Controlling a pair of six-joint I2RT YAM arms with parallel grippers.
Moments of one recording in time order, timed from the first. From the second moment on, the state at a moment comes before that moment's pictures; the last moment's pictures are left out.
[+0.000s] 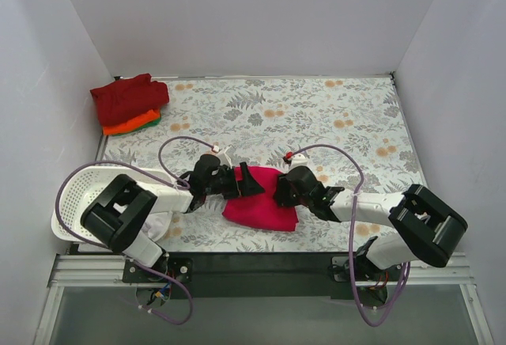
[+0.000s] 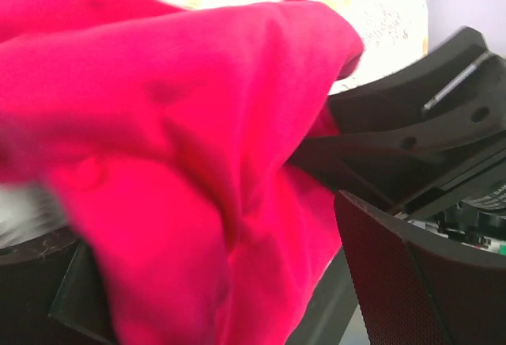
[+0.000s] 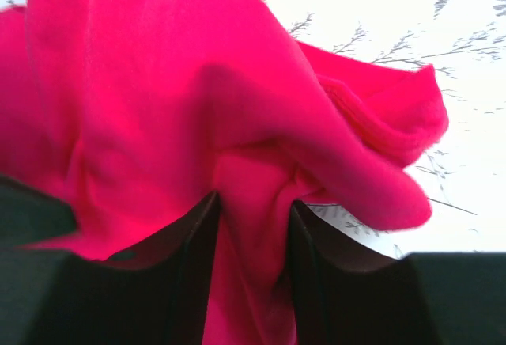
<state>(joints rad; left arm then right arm) -0.60 1.53 0.47 0.49 0.44 -0.79 0.88 1.40 0.50 0.16 0.15 0.56</state>
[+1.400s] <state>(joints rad) -0.27 1.94 1.38 -0.20 0.15 -0.42 0.82 1.10 0.37 0.00 0.04 0.45</state>
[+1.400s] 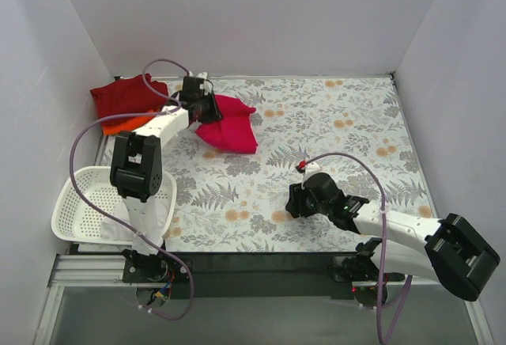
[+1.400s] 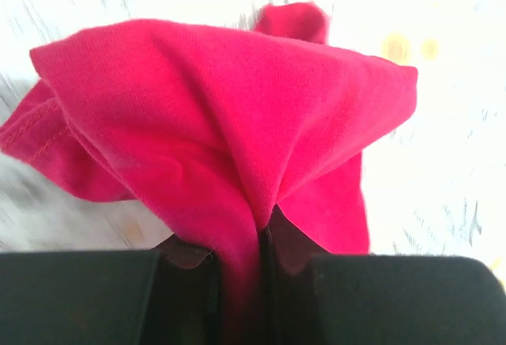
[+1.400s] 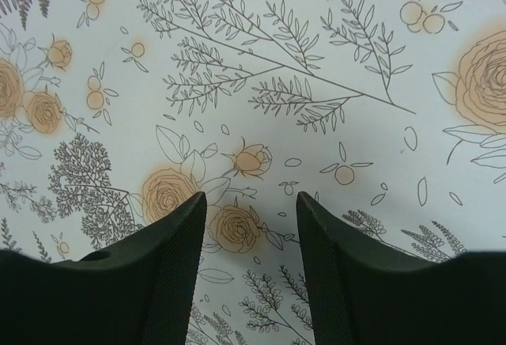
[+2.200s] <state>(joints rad) 0.26 2.36 2.33 -0.67 0.34 -0.29 0.82 1.20 0.33 0.21 -0.12 0.43</state>
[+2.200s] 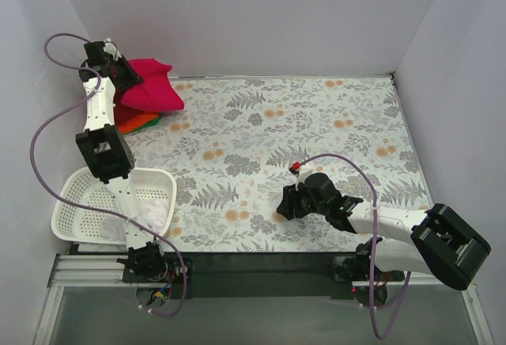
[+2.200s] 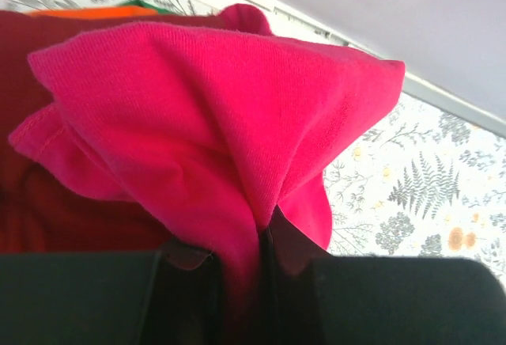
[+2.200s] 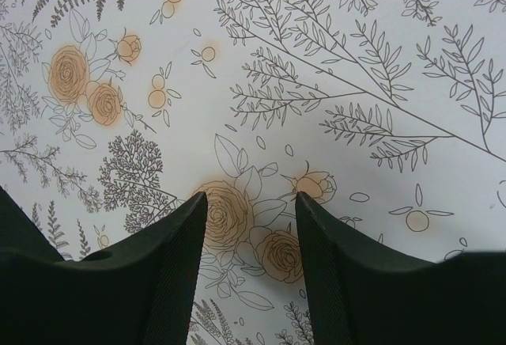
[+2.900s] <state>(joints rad) 0.42 2.28 2.28 -0.60 0.36 -0.31 0.82 1.20 0.32 0.23 -0.16 0.42</state>
